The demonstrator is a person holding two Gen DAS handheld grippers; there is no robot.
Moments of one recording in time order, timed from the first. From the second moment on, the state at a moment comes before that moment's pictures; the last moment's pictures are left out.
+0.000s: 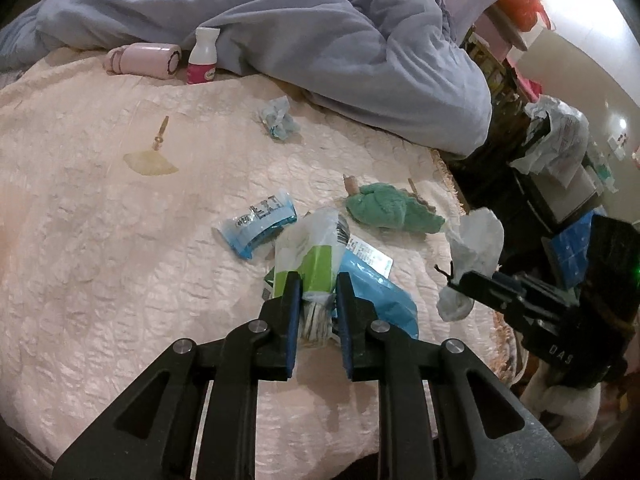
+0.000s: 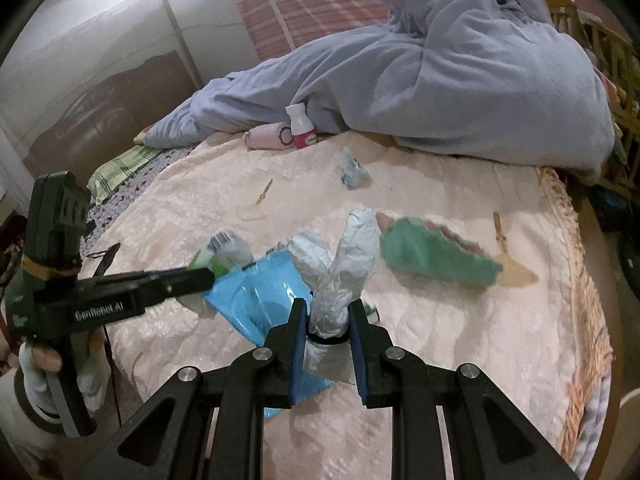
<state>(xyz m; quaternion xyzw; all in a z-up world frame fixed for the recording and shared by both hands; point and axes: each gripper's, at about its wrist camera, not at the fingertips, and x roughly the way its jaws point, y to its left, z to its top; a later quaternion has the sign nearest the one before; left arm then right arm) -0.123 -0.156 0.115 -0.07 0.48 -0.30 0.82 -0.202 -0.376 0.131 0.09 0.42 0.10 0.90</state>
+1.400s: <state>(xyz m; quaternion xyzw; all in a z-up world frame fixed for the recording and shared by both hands) -0.155 -0.144 0.128 -0.05 0.47 -0.29 0.84 -0.239 -0.384 0.129 0.09 0.42 0.10 0.90</state>
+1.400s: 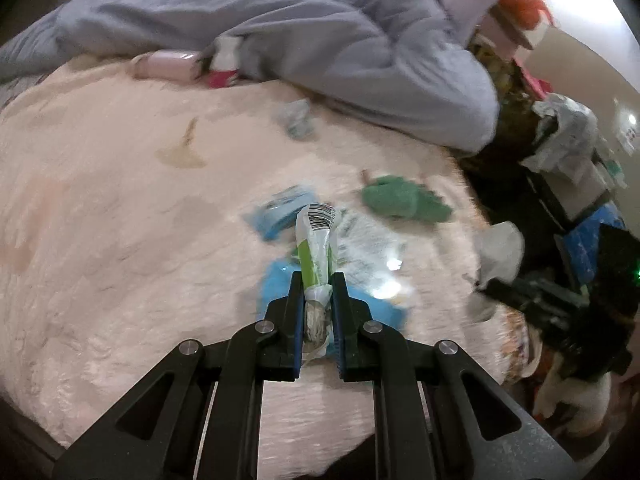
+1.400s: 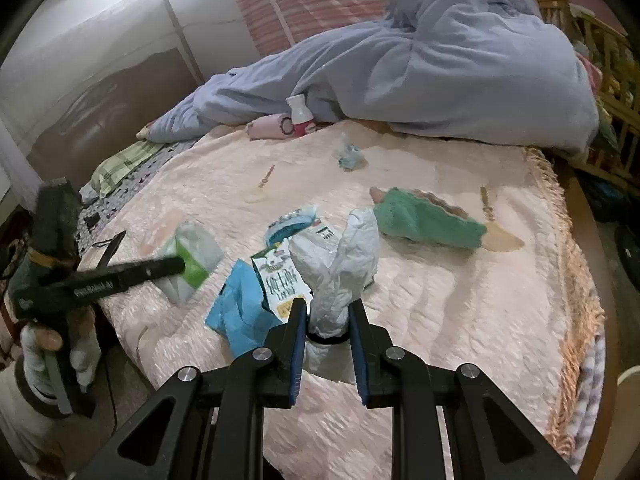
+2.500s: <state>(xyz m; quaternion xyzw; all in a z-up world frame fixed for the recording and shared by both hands) -0.270 -0.428 0.135 0.12 0.43 -0.46 0.77 -0.391 -0.567 0.127 0.17 0.40 -0.09 0.90</state>
